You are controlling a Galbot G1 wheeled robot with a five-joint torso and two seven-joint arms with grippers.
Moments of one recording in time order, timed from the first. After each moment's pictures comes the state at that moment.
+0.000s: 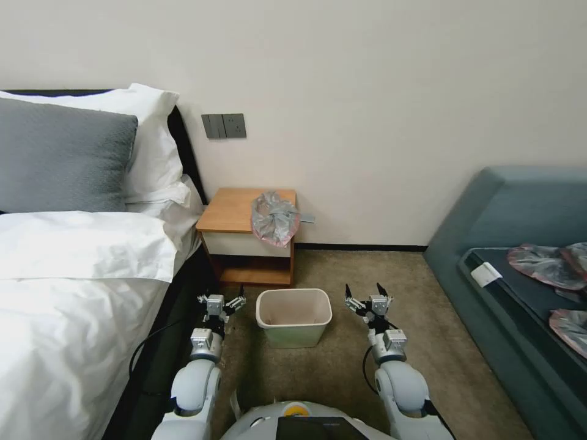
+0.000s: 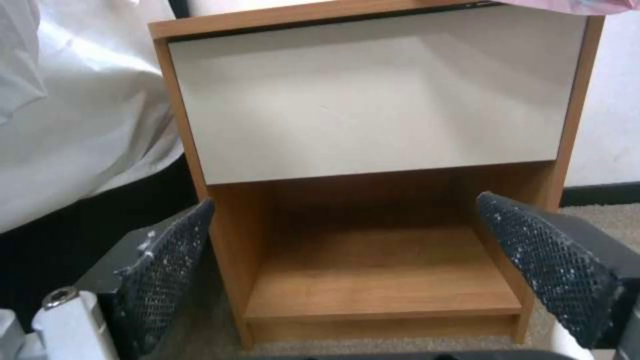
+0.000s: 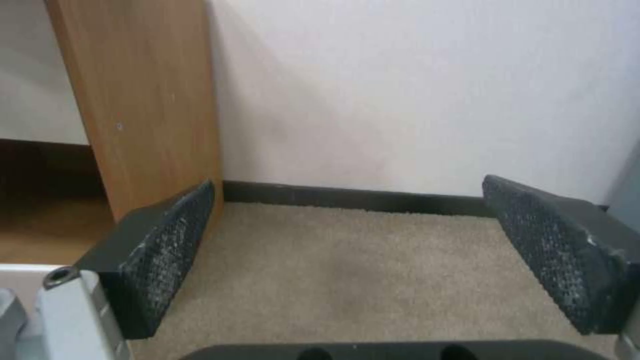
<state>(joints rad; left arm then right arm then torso) 1.55 -1.50 -0.55 -2.00 0.00 0.00 0.00 -1.55 1.50 0.55 2.00 0.00 0.00 0.00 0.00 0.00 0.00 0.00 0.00</state>
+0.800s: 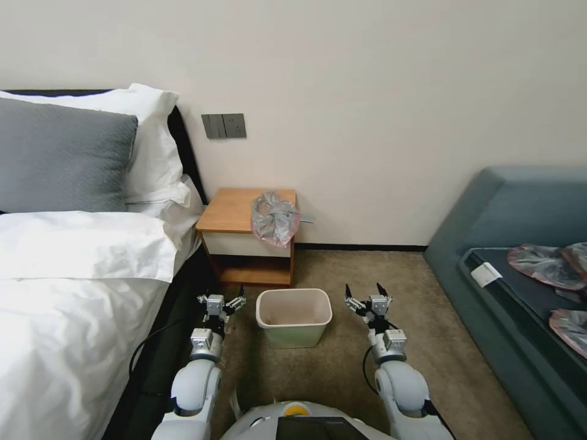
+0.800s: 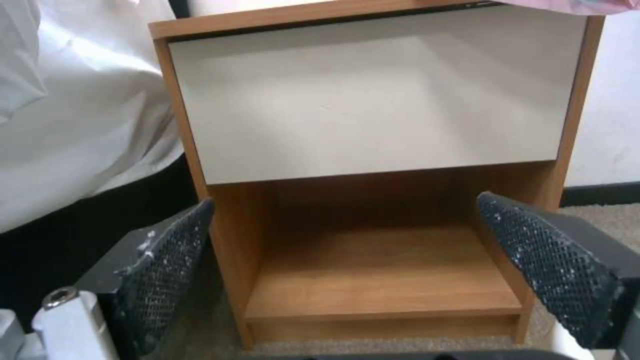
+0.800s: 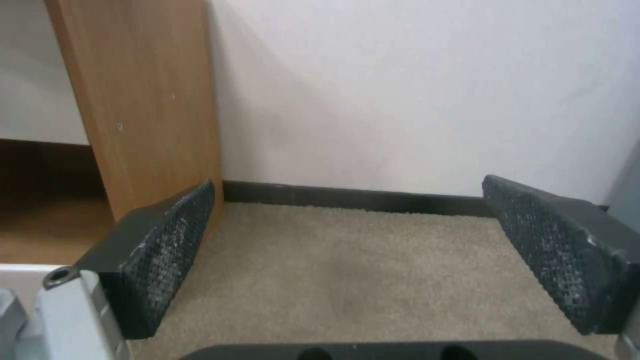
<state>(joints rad) 1.55 -1.50 -0.55 -2.00 0.00 0.00 0.00 -1.55 1.50 0.55 2.00 0.00 0.00 0.00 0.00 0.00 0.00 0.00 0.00</state>
